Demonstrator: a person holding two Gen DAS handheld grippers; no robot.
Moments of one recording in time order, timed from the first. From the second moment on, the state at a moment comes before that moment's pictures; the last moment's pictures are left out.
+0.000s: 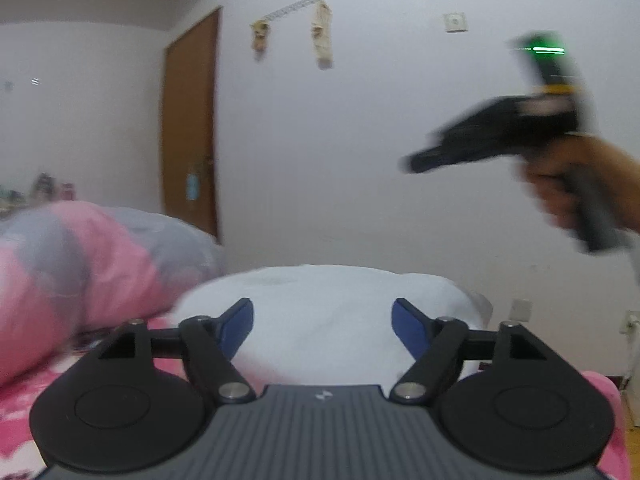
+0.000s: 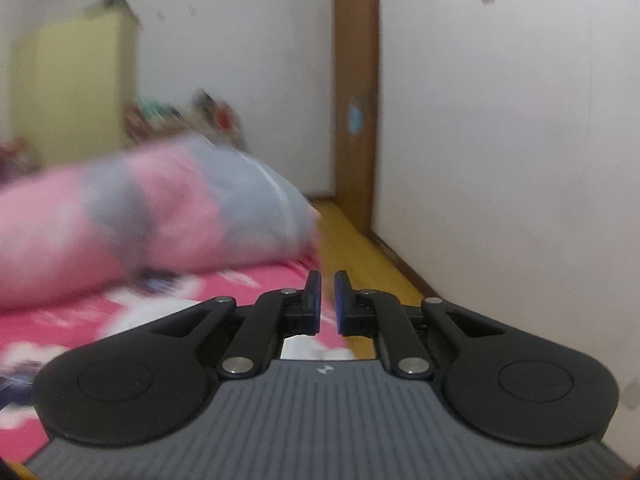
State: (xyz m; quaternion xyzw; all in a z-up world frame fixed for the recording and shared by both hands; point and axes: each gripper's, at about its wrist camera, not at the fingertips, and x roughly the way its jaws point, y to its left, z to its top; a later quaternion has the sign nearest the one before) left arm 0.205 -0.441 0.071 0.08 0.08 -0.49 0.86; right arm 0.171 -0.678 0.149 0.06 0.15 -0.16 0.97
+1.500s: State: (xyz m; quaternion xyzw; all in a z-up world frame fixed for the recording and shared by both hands) left arm -0.009 -0.293 0.091 0.09 0.25 -0.39 0.88; right arm -0.149 -0.401 0.054 0.13 0.15 -0.29 0.94
